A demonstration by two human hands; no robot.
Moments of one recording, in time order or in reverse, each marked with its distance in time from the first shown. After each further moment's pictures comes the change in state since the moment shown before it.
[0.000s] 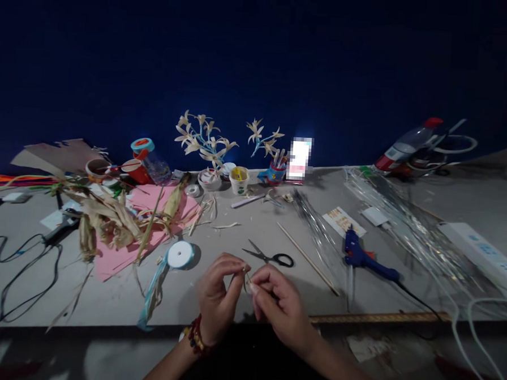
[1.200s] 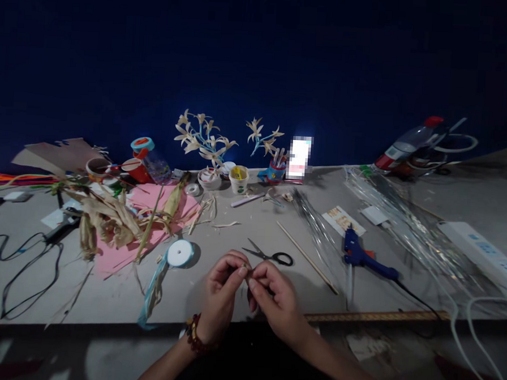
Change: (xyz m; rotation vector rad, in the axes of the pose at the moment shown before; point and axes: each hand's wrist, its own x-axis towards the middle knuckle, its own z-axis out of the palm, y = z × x) left_hand -0.007 0.000 0.008 -0.438 0.072 -0.534; right_hand 0.003 0.009 0.002 -0.055 0.042 0.009
